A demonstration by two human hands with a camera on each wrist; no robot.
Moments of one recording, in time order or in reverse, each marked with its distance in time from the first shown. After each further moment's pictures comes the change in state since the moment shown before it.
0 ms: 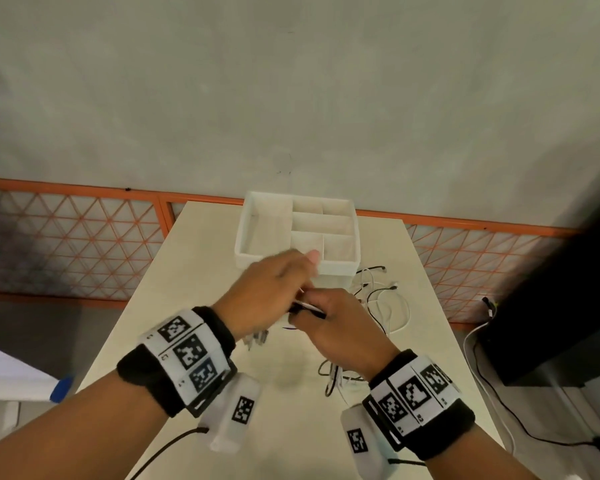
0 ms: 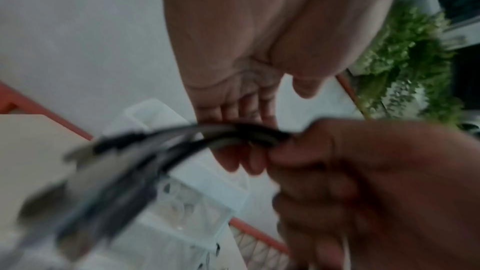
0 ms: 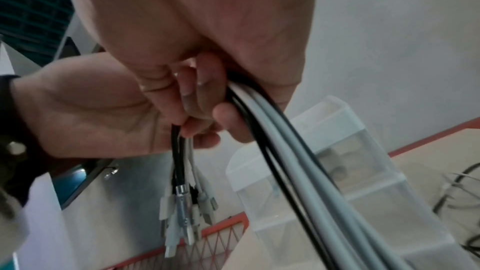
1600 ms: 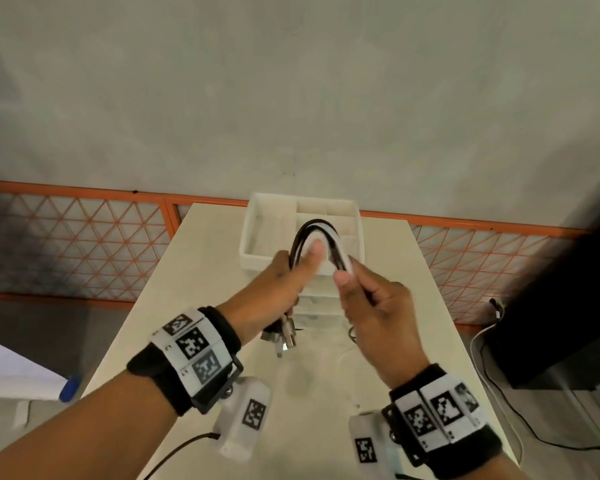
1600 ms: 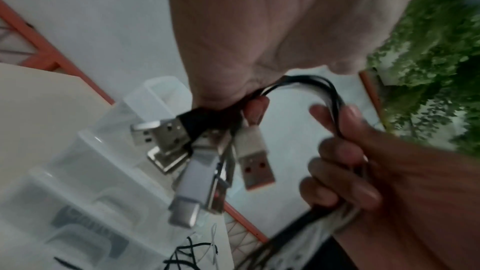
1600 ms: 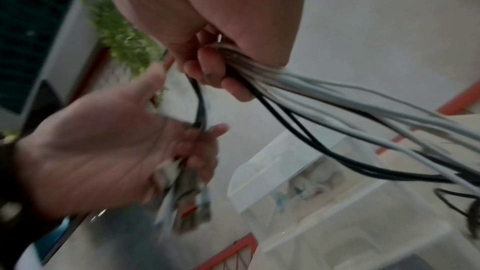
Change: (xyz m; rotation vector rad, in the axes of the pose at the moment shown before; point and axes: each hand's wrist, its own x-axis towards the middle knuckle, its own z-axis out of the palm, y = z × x) left_hand 0.000 0.002 0.004 -0.278 -0.090 -0.158; right_hand -0.018 0.010 -0.011 0.445 0.406 -0.287
